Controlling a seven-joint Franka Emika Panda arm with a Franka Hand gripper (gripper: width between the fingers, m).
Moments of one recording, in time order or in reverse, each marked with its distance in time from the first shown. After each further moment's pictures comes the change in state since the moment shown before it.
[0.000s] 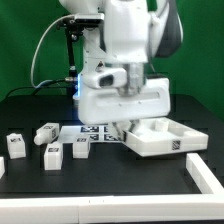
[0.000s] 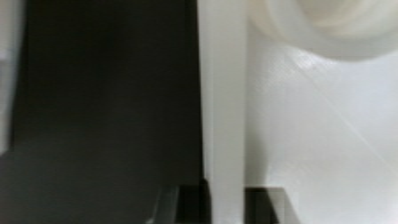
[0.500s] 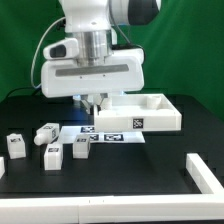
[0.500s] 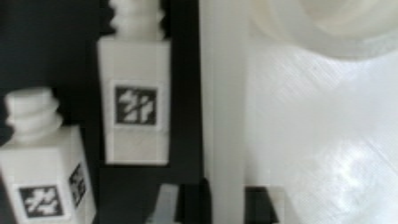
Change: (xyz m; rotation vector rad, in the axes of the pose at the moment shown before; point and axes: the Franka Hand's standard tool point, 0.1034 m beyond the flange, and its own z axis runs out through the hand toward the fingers) arm -0.002 0.054 -0.045 0.068 -0.060 0.291
